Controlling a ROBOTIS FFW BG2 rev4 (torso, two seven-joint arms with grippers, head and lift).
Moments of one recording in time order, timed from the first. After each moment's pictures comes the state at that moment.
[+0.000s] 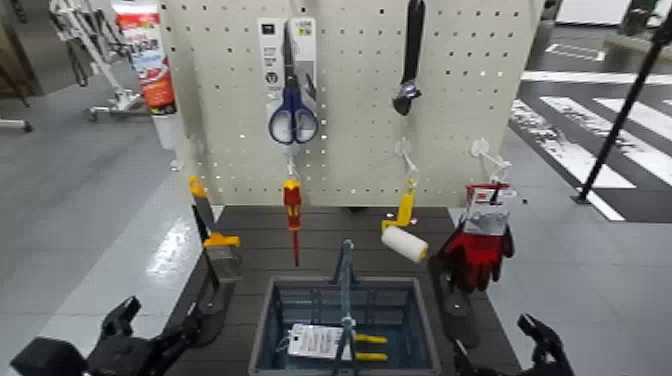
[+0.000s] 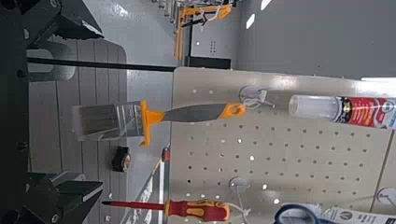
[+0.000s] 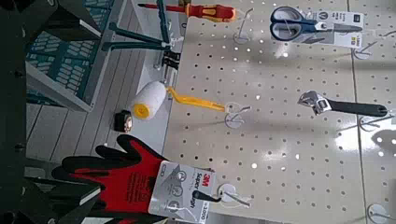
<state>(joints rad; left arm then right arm) 0.26 0.00 0.22 -1.73 0.18 -0.15 -0.43 0.49 -0.19 0.01 -1.96 -0.05 -0.20 0.20</state>
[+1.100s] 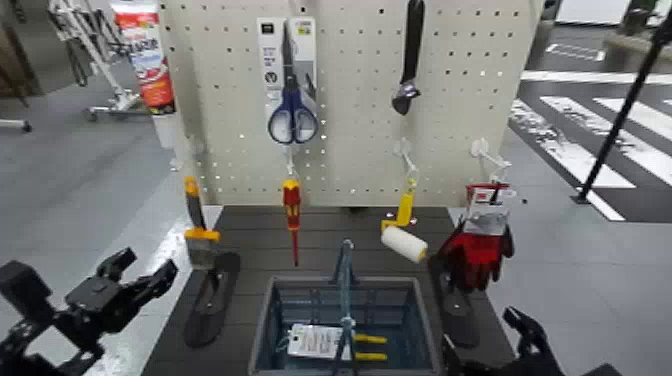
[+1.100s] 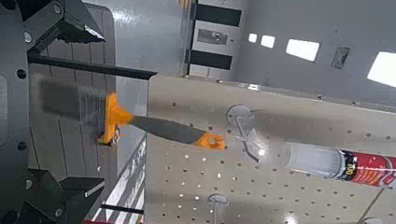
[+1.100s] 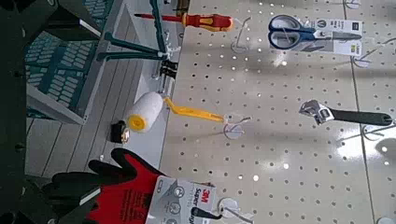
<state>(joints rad) -0.06 0.12 0.36 -1.47 0.28 0.02 -0.79 0.45 -0.19 0.03 -1.93 -0.05 -0.19 0.23</state>
